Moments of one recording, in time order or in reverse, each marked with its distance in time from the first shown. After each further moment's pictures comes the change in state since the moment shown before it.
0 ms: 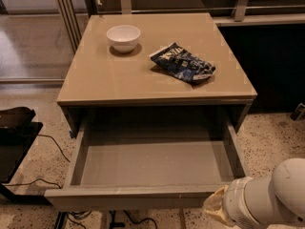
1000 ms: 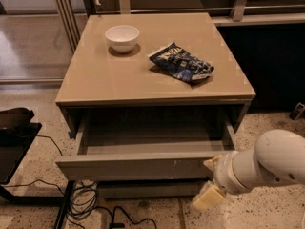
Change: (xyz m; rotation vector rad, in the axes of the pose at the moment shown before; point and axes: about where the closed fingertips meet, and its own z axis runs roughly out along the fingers) arm -0.025 -0.061 0.029 -0.013 -0.044 -0.019
